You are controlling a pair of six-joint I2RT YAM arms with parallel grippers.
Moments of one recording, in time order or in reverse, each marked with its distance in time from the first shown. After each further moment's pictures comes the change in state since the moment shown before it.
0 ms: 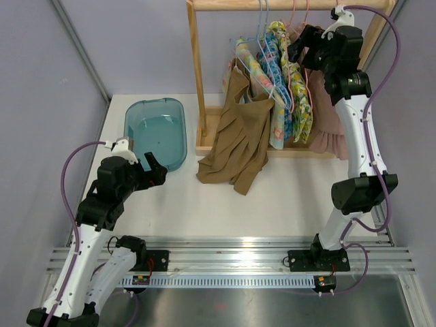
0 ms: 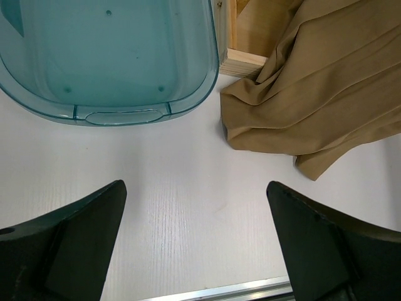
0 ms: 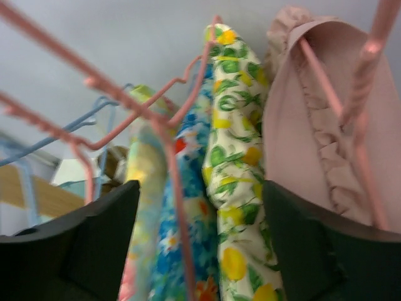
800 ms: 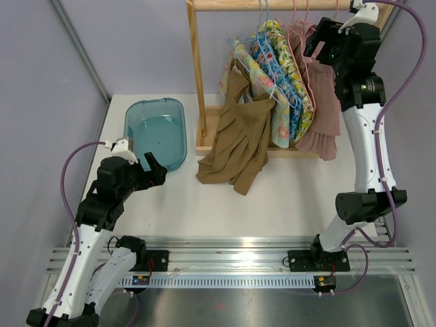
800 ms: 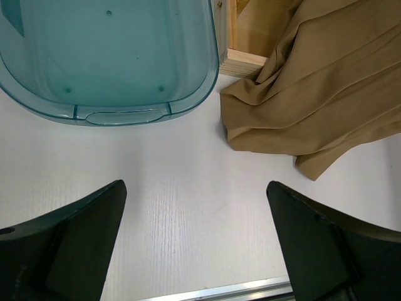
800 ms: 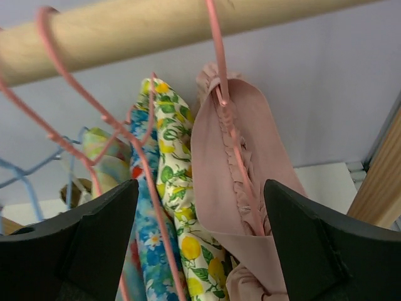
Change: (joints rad) left arm 0.000 -0.001 0.000 0.000 -0.001 0.000; right arm 0.000 -0.140 -0.012 -0.011 0.200 -0.103
